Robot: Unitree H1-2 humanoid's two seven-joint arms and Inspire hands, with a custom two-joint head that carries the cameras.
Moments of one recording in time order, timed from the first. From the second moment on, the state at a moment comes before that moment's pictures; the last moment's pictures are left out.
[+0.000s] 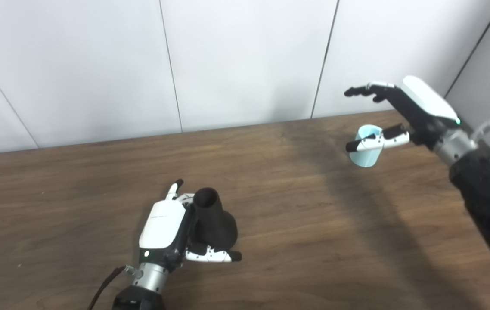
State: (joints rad) left arm -0.19 0.18 -0.42 0.04 0.87 -0.05 0.15; right arm -0.35 -0.78 0.02 -0.35 -0.55 0.31 0.35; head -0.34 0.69
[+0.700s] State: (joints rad) left arm -0.18 0.18 -0.42 0.03 0.88 -0.05 0.12; right arm -0.55 -0.78 0.22 0.24 -0.75 0.21 0.40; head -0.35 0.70
